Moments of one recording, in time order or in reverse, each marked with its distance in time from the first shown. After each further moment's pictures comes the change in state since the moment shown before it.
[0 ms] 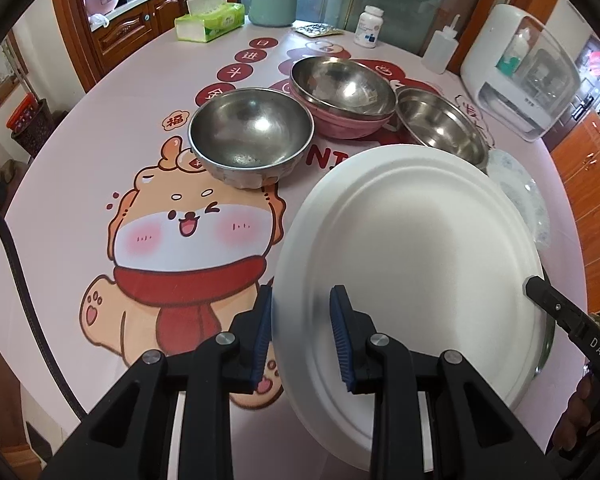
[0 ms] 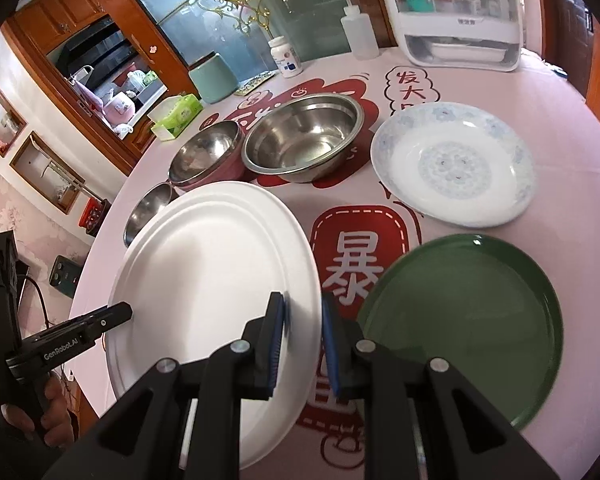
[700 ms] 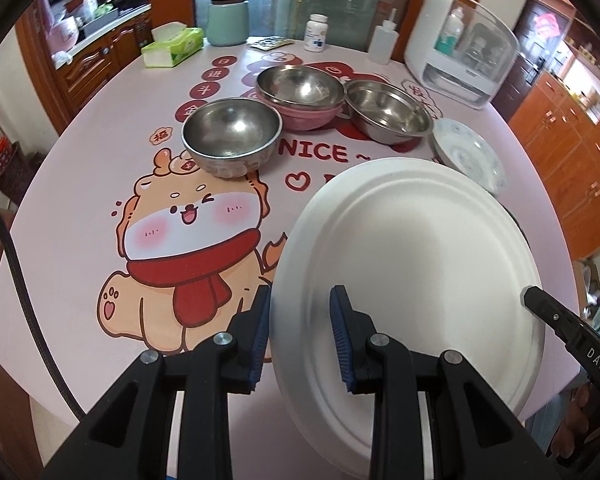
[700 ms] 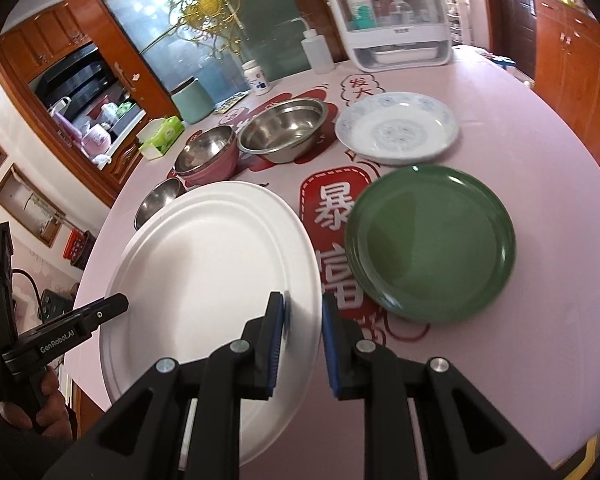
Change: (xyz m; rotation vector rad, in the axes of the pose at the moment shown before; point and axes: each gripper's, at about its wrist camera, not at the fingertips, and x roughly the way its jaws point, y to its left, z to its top) left arm -0.044 0.011 -0.040 0.185 -0.034 -0.088; right arm -0.063 0.026 -0.087 0.138 -0.101 -0.113
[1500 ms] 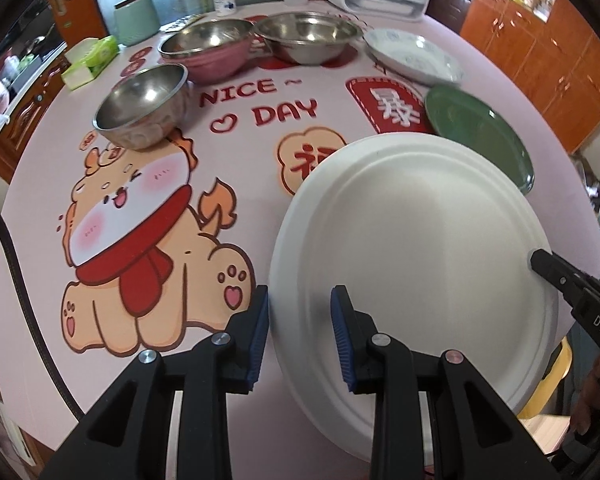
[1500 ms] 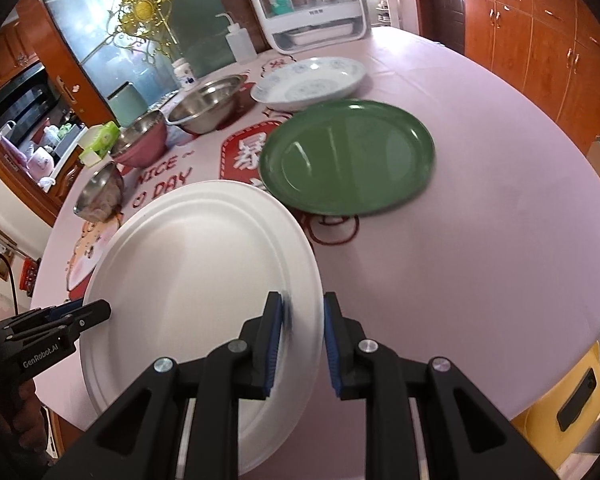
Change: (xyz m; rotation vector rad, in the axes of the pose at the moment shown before) left arm 0.046 -0.038 -0.043 0.310 0.124 -0.032; right arm 0.006 -0.028 -0.077 0.138 -0.032 -0.202
